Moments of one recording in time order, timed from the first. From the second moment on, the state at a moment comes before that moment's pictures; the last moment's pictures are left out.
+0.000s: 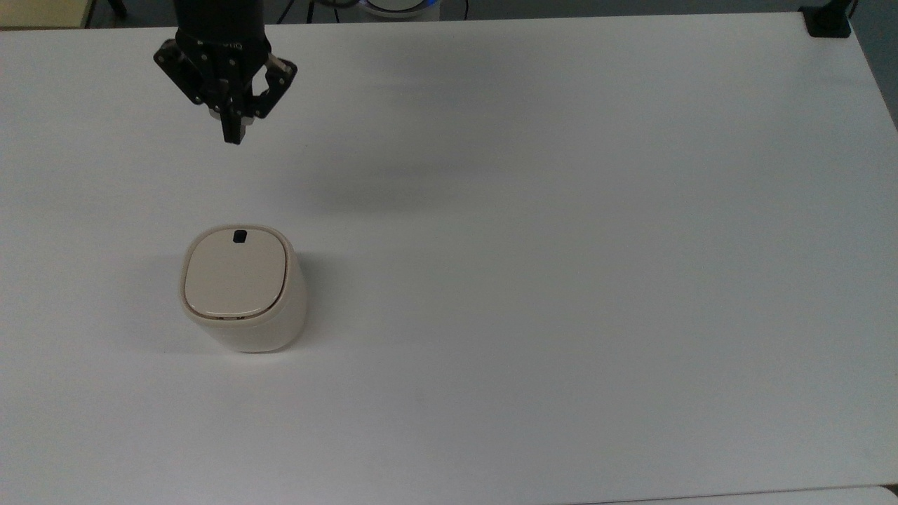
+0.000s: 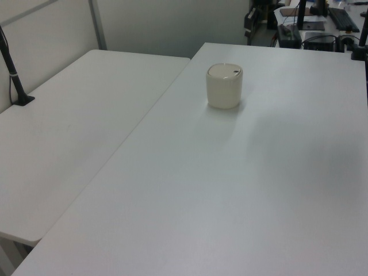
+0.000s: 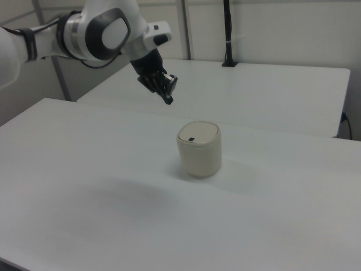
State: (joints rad) arm -0.06 0.13 -0.06 -1.61 -0.10 2.07 0.03
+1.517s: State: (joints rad) arm -0.06 0.29 -0.12 -1.80 -0.09 2.54 0.17
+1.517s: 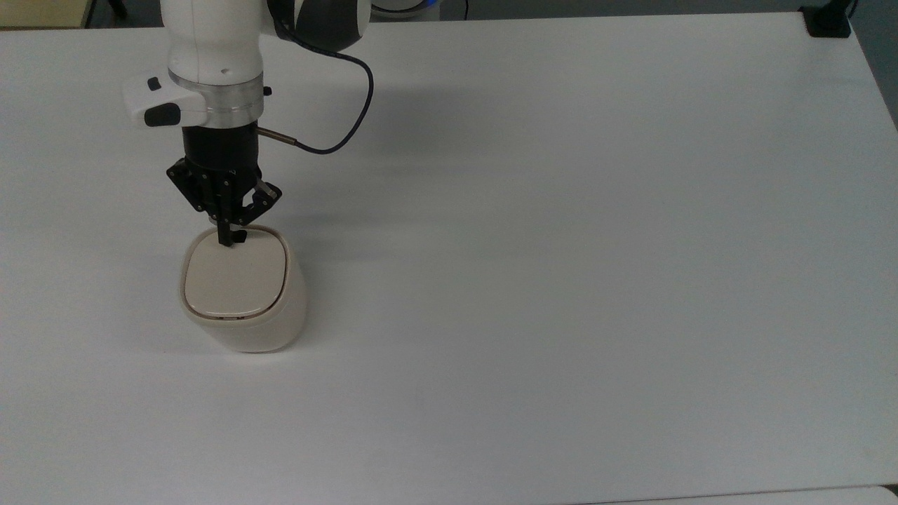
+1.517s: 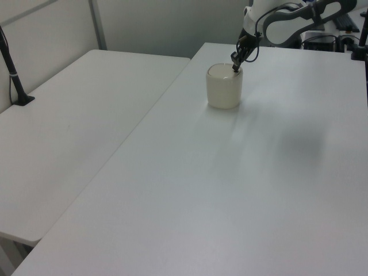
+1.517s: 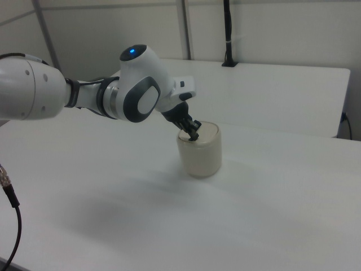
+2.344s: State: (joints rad) arm -0.05 0.30 -0.12 -1.80 -0.14 2.54 0.17
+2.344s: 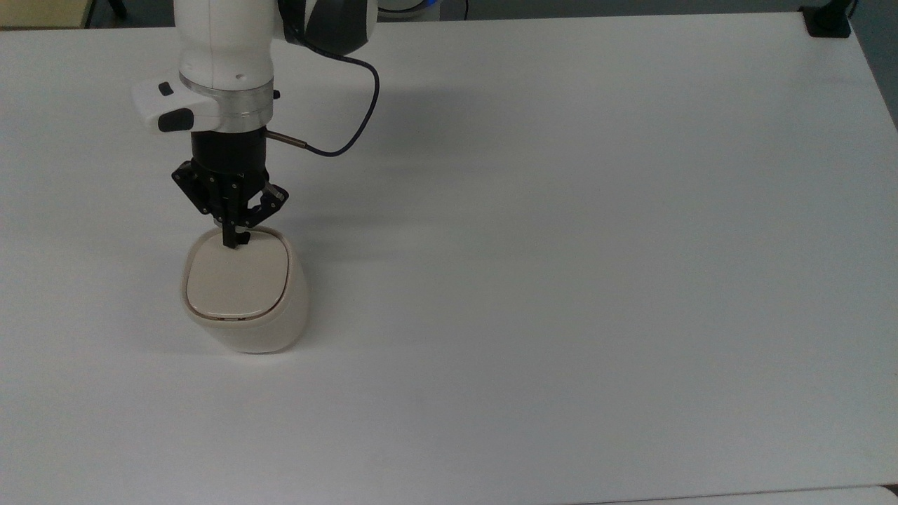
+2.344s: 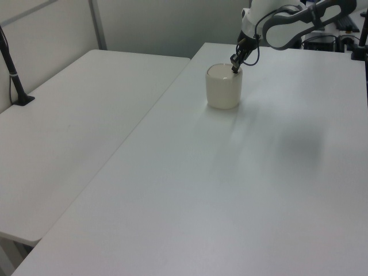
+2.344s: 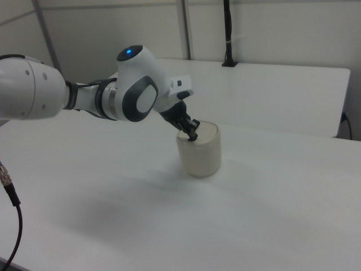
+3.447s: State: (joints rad) arm -0.03 0.07 -0.09 -1.64 -0.04 2.05 0.30
